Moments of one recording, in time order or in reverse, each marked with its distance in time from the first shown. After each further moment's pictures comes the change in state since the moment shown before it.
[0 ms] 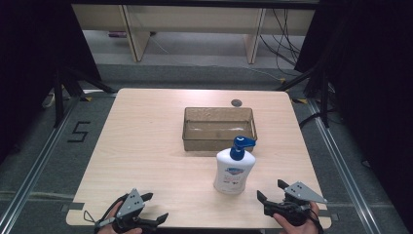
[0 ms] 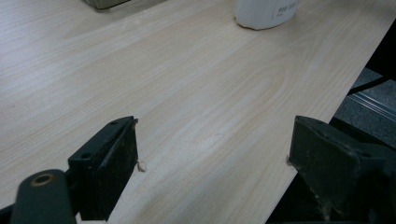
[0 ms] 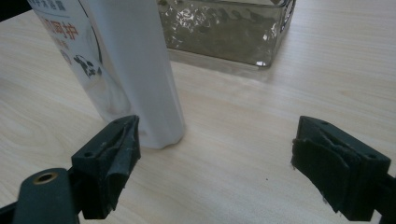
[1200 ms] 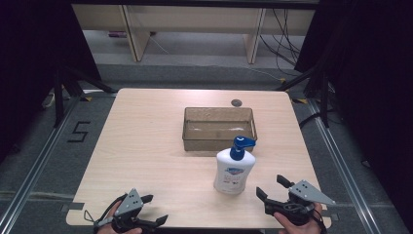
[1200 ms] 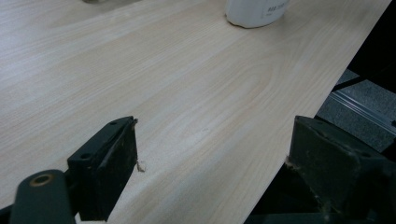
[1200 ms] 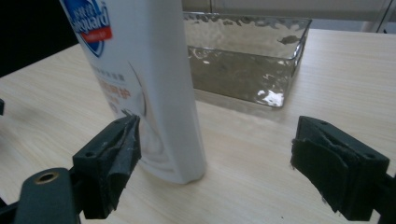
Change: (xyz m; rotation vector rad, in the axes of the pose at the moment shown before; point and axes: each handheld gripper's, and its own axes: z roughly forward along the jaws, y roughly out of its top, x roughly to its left) left arm 0.001 0.000 -0.003 0.011 -0.050 -0.033; right arm 0.009 0.019 -0.015 -0.115 0.057 -0.006
